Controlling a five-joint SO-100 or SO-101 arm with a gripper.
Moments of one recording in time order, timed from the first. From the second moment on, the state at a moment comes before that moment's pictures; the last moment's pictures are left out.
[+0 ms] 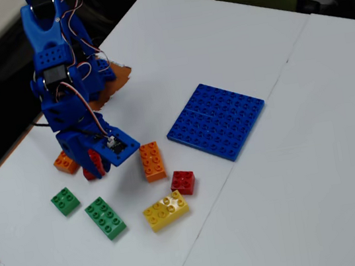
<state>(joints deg) 45.8 88.5 98.3 50.2 -128.6</state>
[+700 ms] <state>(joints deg) 51.9 58.9 59.4 57.0 -130.4</state>
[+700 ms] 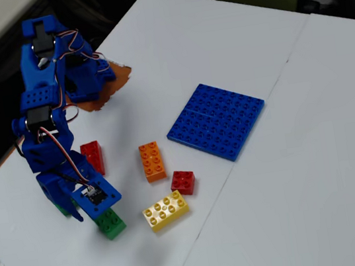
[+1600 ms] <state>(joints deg) 50.9 53.7 56.7 57.4 -125.3</state>
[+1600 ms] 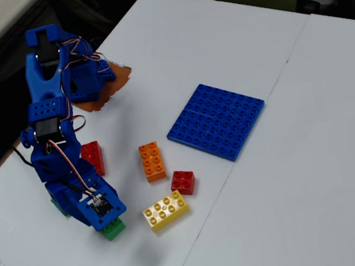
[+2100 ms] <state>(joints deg) 49.5 52.3 56.2 56.0 -122.0</state>
